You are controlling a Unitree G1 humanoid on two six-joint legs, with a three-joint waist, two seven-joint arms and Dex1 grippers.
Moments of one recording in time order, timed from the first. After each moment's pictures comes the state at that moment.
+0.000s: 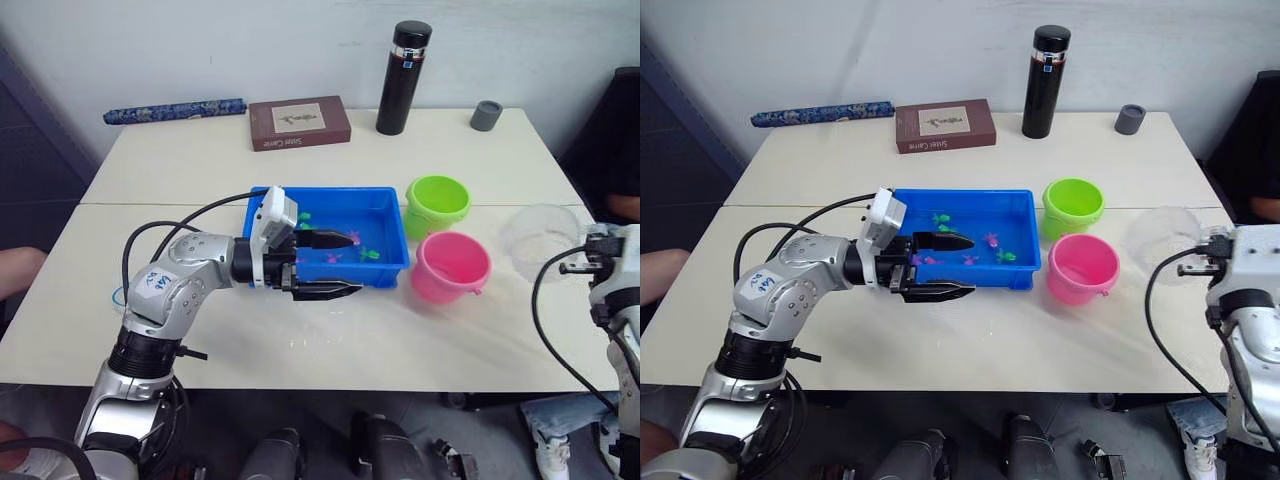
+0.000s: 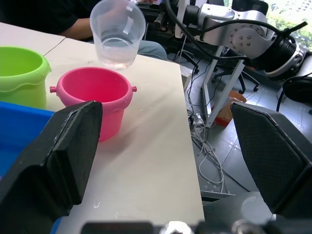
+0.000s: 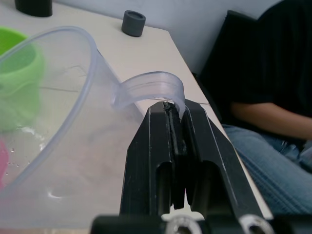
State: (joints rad) left arm -0.62 0.48 -0.11 -0.18 -0.62 0.67 -1.00; right arm -0.06 -0.64 -0.45 -0.30 0.21 0.42 0.12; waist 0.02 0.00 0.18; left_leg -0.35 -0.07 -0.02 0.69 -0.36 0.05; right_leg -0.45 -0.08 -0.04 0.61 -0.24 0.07
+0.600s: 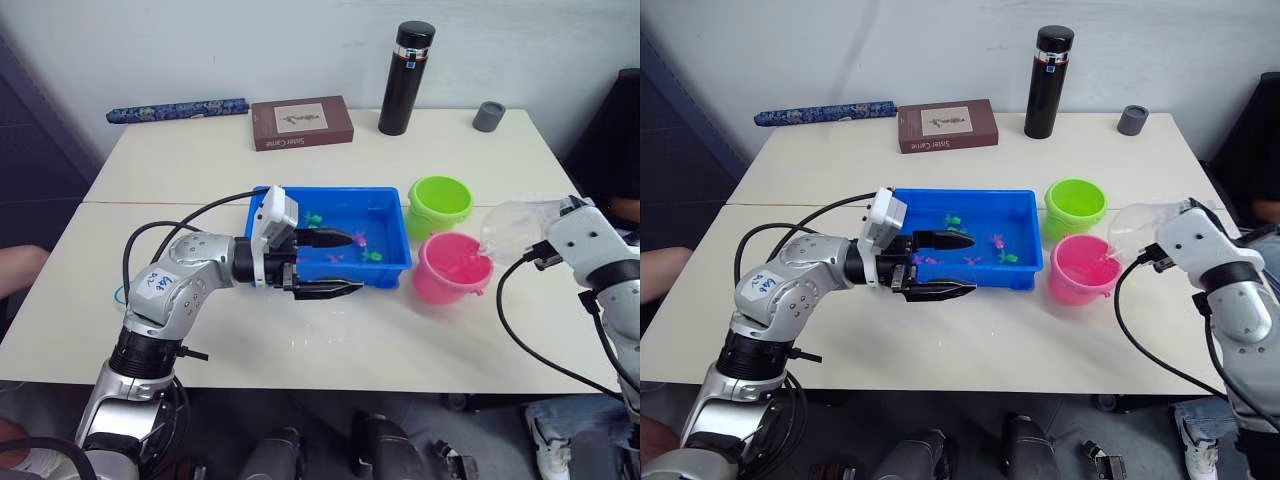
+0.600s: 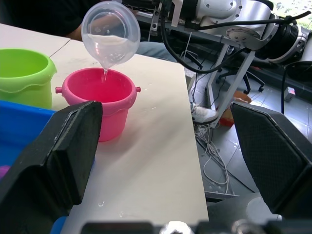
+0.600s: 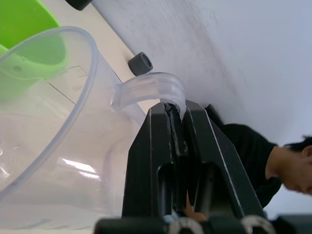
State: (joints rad) left arm -0.62 0.48 -0.11 -0.18 -0.62 0.67 -0.98; right arm -0.08 -0.83 -0.26 -0.28 -0.21 0.20 0.18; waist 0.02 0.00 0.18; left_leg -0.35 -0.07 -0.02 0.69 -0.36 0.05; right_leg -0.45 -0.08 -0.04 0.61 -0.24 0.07
